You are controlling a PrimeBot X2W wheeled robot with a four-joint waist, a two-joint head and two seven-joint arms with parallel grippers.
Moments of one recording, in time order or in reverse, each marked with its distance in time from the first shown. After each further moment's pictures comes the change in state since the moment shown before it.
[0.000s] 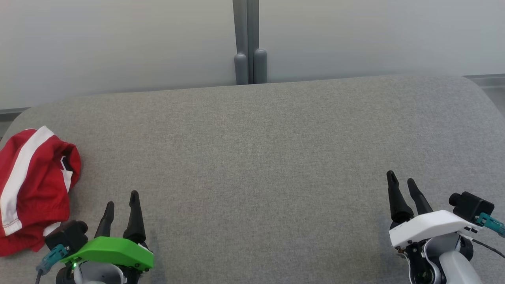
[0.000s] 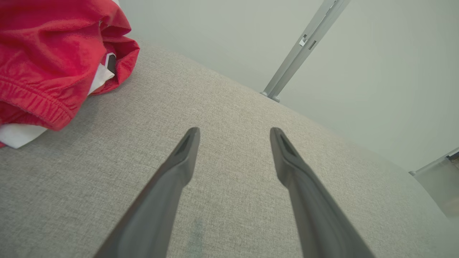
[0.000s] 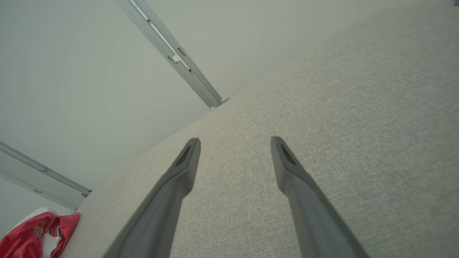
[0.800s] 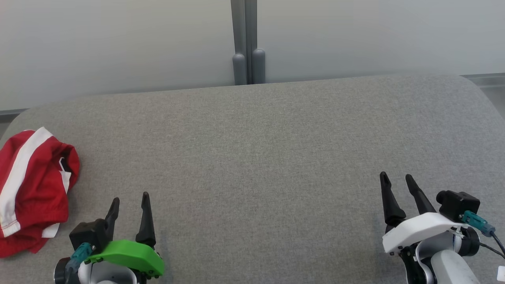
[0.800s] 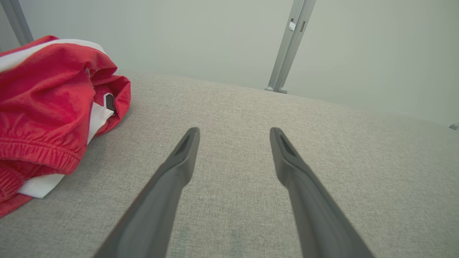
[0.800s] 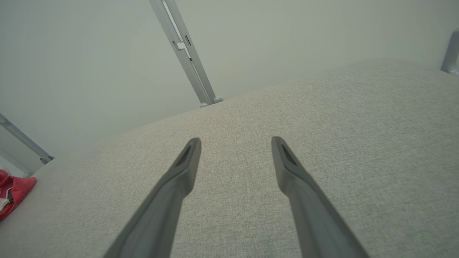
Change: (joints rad) left arm 0.001 0.023 -0.067 0.012 0.237 0.035 -0.063; right arm -0.005 -0.008 0.020 0.015 -0.247 0.000 -0.057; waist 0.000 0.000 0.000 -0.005
